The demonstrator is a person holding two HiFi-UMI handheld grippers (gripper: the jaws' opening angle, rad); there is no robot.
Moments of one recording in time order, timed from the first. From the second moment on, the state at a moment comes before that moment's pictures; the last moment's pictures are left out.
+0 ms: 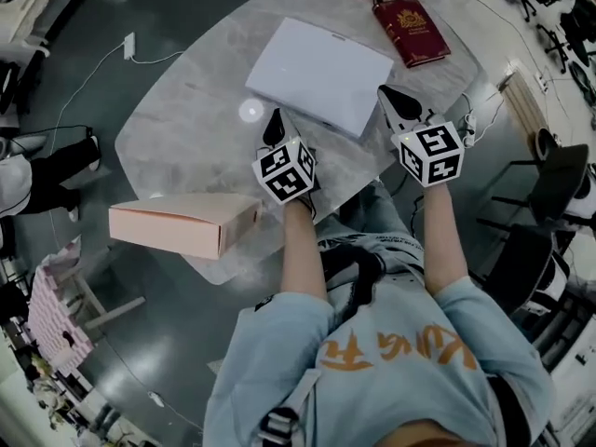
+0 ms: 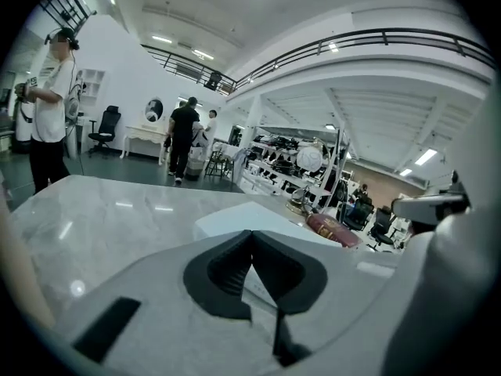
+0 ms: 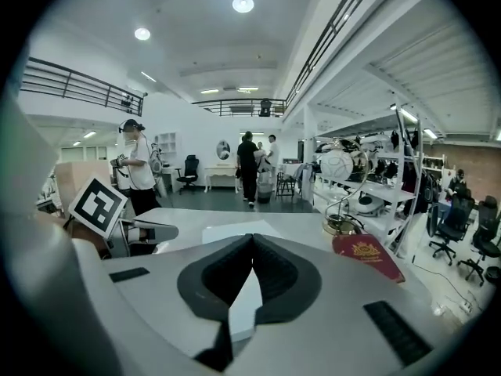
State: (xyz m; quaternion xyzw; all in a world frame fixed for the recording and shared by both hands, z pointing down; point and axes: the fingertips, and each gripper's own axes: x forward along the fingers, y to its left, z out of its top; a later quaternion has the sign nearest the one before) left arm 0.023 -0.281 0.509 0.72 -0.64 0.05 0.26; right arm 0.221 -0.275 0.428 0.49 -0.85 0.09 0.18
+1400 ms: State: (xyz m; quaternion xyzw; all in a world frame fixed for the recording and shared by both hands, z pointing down) left arm 0.038 -0.301 0.551 0.57 -0.74 0.03 0.35; right arm 0.181 -0.437 0.496 0.20 -0.93 0.09 0.29
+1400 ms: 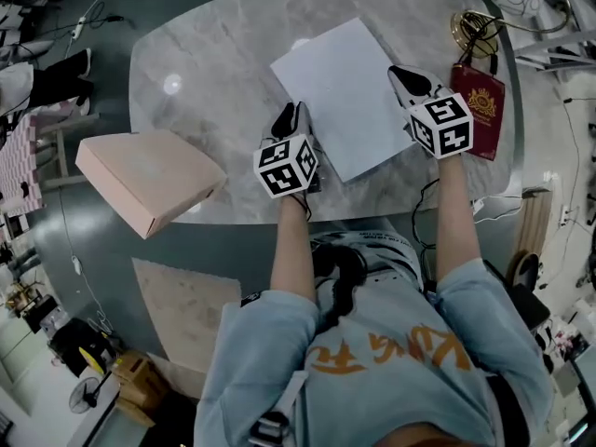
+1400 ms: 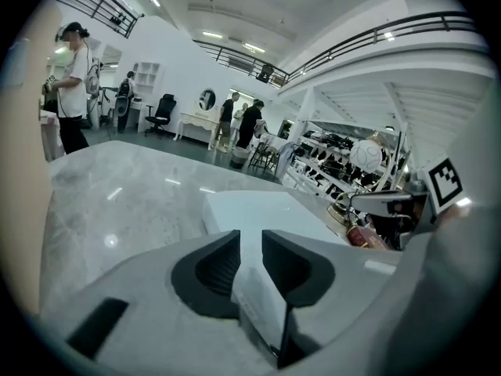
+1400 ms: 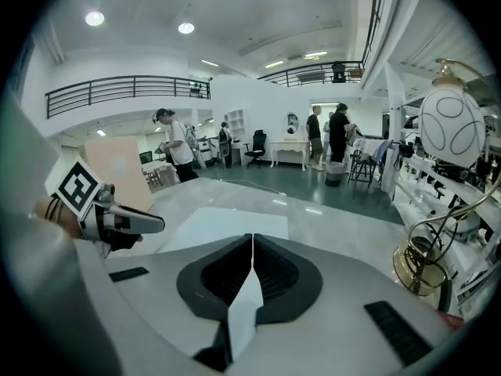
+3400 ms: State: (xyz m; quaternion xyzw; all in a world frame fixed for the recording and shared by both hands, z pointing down) left arm 0.066 -0.308 0.590 0.58 -0.66 0.01 0.48; right arm 0.158 -0.441 0.584 0.00 -0.88 0.19 0.43
